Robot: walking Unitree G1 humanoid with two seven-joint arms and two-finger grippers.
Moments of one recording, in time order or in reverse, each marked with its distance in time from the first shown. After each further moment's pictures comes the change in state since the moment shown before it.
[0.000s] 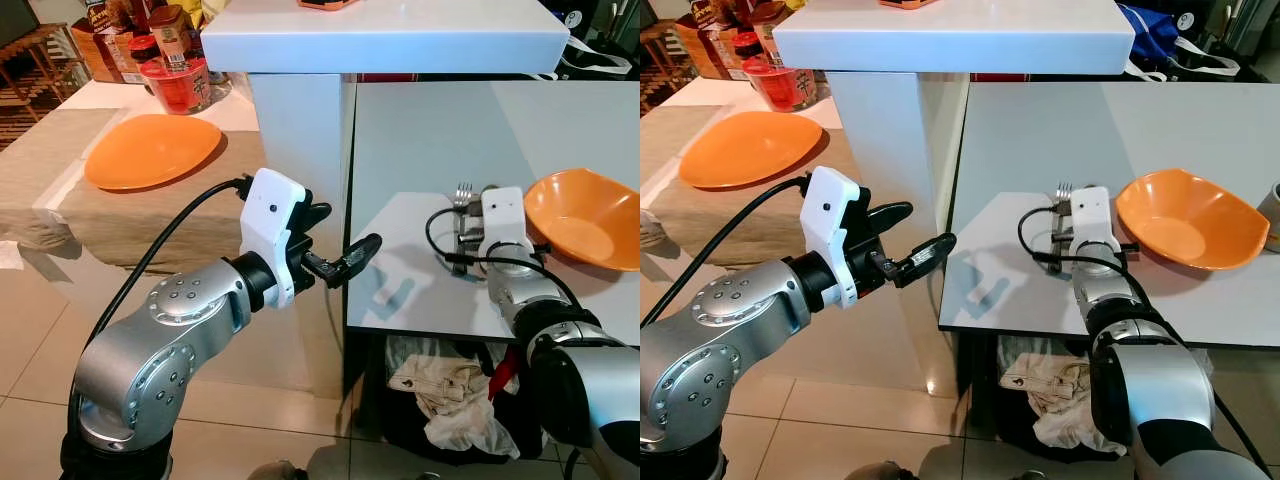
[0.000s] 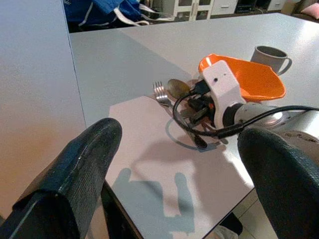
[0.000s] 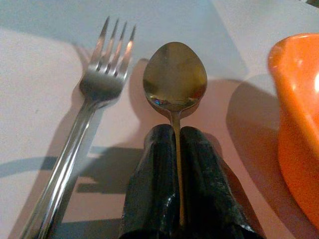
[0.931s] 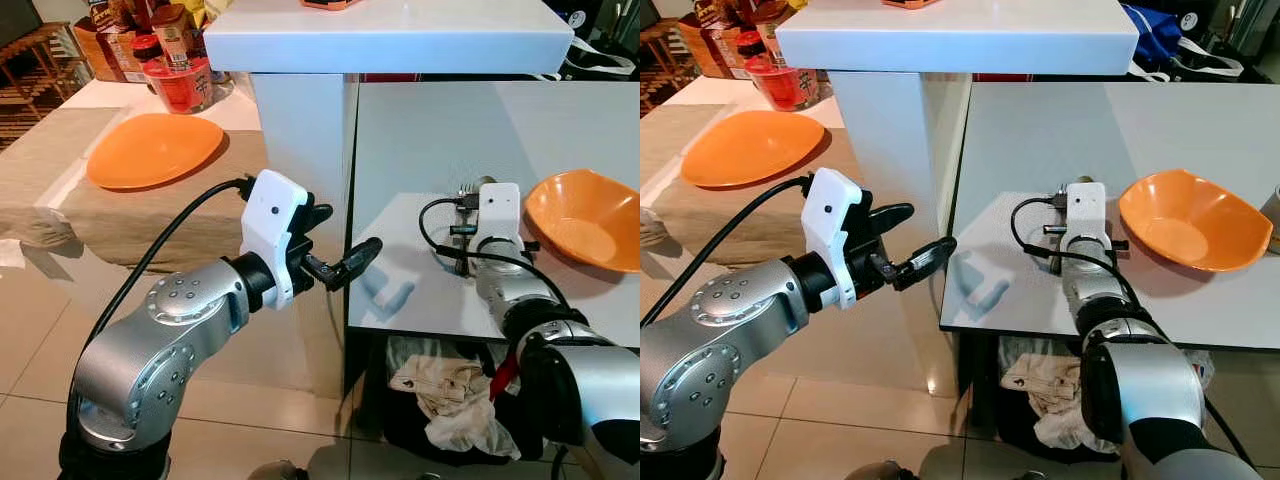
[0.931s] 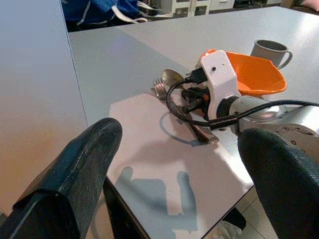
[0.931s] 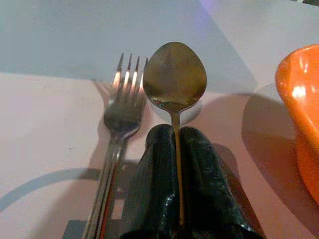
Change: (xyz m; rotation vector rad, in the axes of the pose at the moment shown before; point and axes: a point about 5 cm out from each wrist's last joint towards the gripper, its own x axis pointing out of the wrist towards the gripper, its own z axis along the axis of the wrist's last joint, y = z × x) left arm -0.001 0.000 -0.001 0.025 0.012 -0.015; right arm -0.002 0.010 0.011 0.126 -0.057 -0.015
